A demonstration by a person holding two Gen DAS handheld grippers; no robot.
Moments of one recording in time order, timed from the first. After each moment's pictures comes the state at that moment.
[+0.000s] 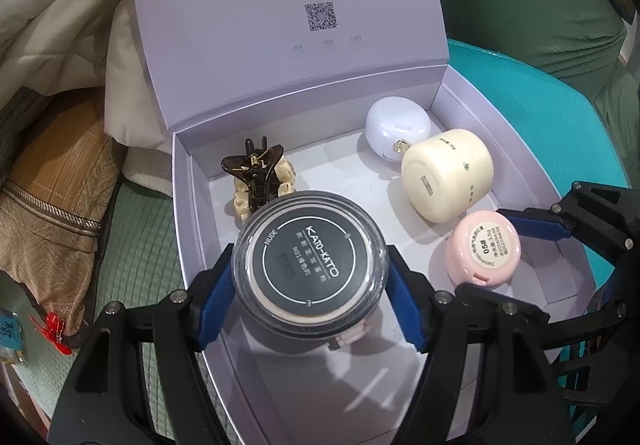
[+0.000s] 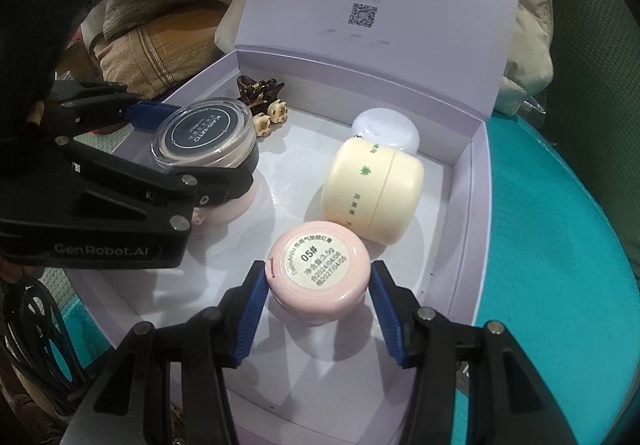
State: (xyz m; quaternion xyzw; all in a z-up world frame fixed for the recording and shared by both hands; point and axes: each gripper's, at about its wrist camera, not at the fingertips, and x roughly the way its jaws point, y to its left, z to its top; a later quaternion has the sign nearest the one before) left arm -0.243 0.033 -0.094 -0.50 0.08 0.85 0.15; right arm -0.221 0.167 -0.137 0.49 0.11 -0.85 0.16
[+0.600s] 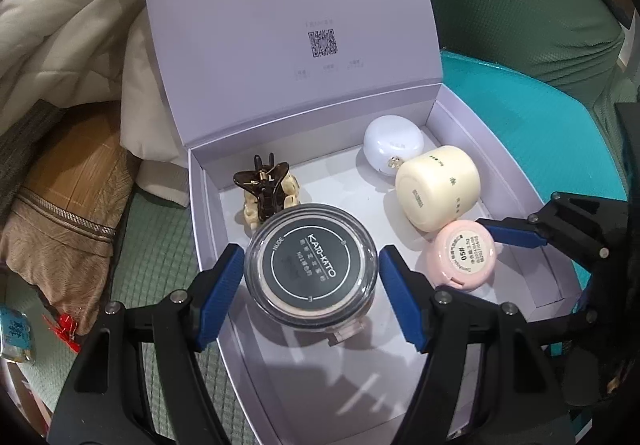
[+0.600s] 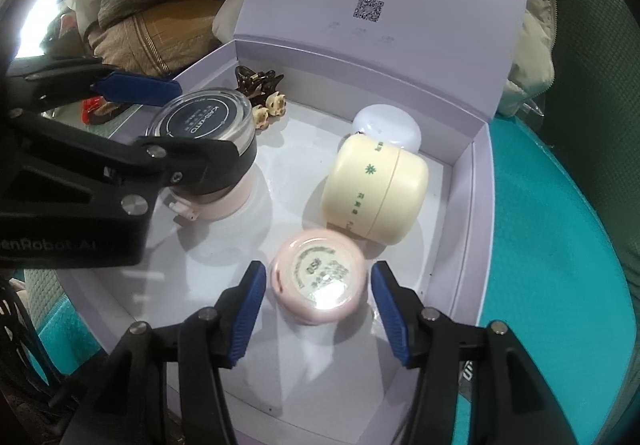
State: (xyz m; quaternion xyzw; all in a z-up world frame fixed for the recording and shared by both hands) left arm -0.225 0.048 -0.067 -0.48 0.08 0.86 0.14; right arm -0.222 0.158 -0.139 0.50 0.13 -0.84 0.14
